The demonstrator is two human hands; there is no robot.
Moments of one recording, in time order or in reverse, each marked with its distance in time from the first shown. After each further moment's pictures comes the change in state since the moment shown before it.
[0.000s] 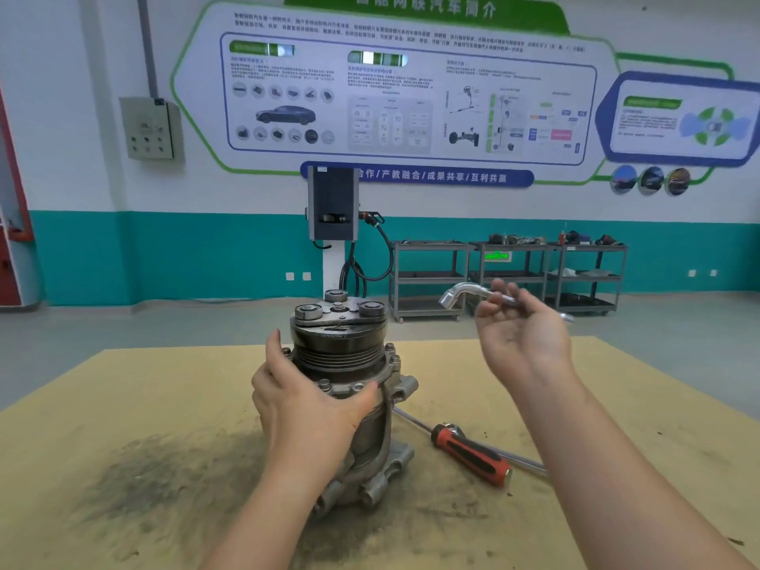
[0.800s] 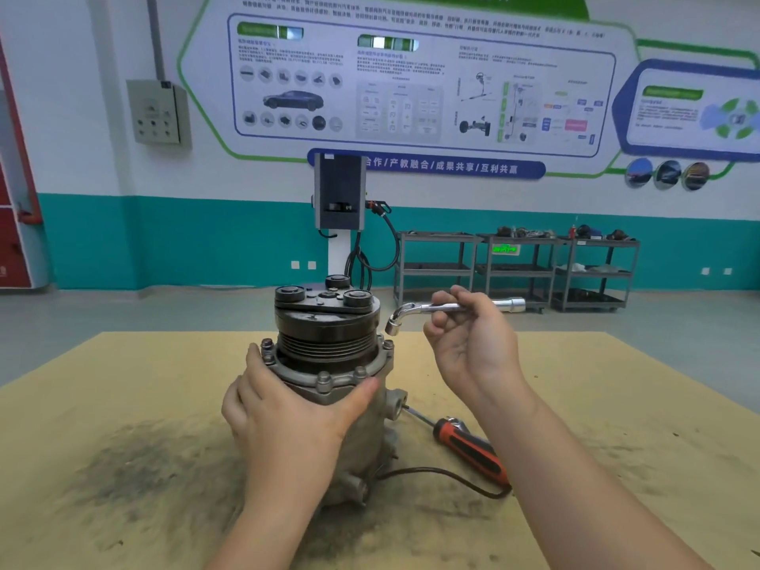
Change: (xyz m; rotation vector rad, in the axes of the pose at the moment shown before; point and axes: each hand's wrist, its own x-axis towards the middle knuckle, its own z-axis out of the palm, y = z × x) left_hand -0.008 -0.018 -0.001 0.115 0.129 0.002; right_hand 0.010 0.049 -0.011 -0.304 -0.143 0.083
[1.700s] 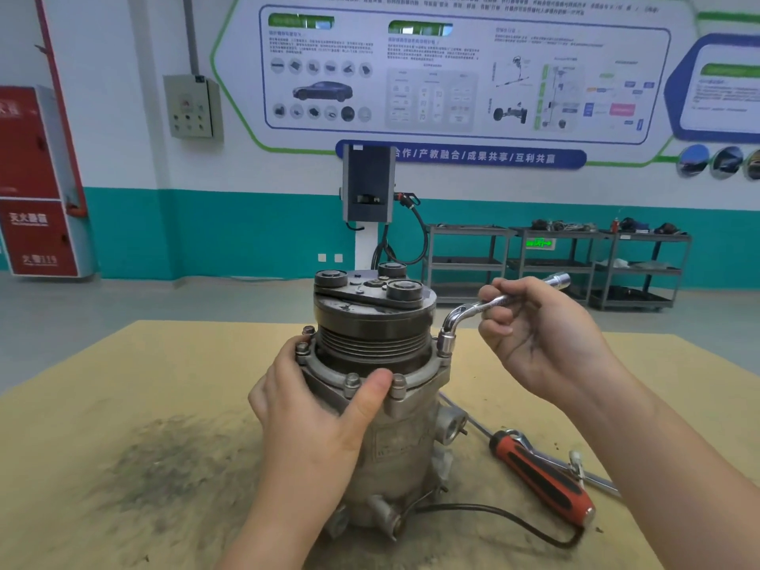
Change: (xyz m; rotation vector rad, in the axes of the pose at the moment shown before) left_hand 0.024 -0.033 0.000 -0.298 -0.054 0.149; right_hand 0.024 0.000 -0.002 -0.128 -0.132 0.165
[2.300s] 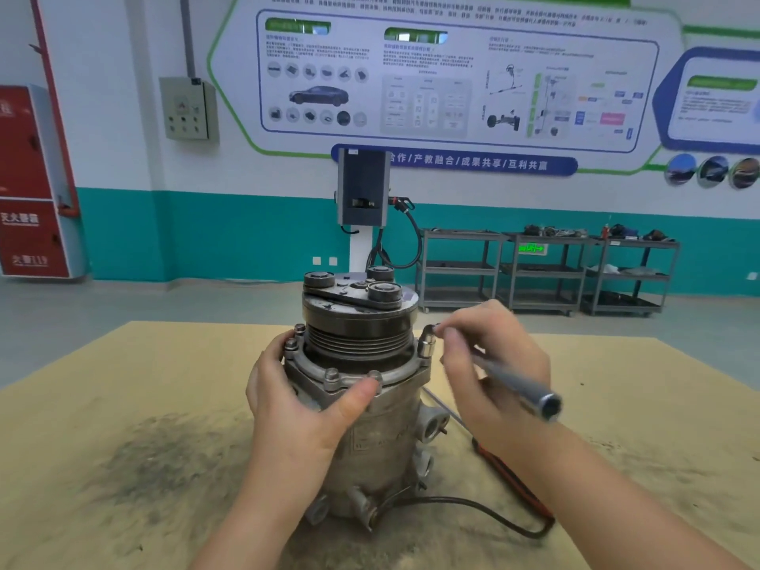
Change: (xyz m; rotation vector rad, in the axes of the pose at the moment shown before) left_hand -0.004 0.002 -0.006 -0.170 -0.087 -0.084; right_hand -0.036 0.038 -0.008 -1.097 -0.349 -1.275
